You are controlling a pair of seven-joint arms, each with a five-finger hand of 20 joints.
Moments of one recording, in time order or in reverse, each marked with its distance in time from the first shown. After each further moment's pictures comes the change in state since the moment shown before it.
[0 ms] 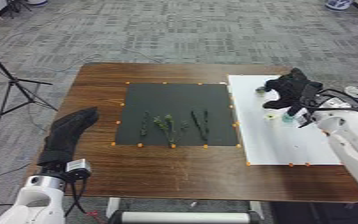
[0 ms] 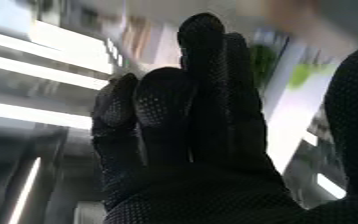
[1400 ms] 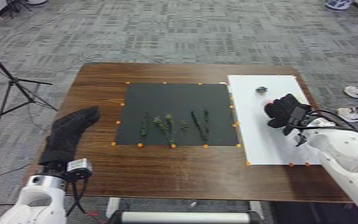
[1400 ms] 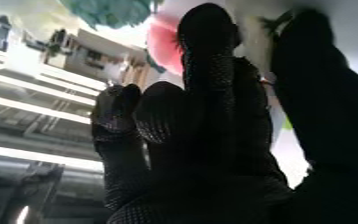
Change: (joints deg) left arm -0.4 -0.2 0.6 0.1 -0.1 -0.3 0.6; right arm -1.5 -2.1 -4.9 7.0 -5.6 3.3 2.2
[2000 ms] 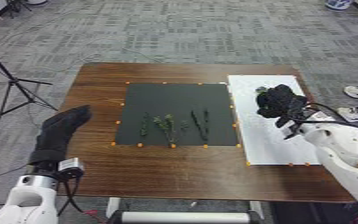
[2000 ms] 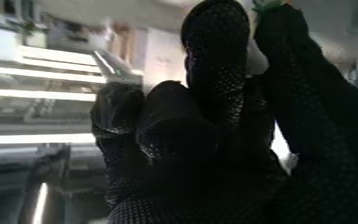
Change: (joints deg) left arm 1.7 1.0 -3.6 0.1 -0.2 0.2 -0.1; right arm 3.7 5.8 -6.9 -7.8 16.7 6.9 1.6
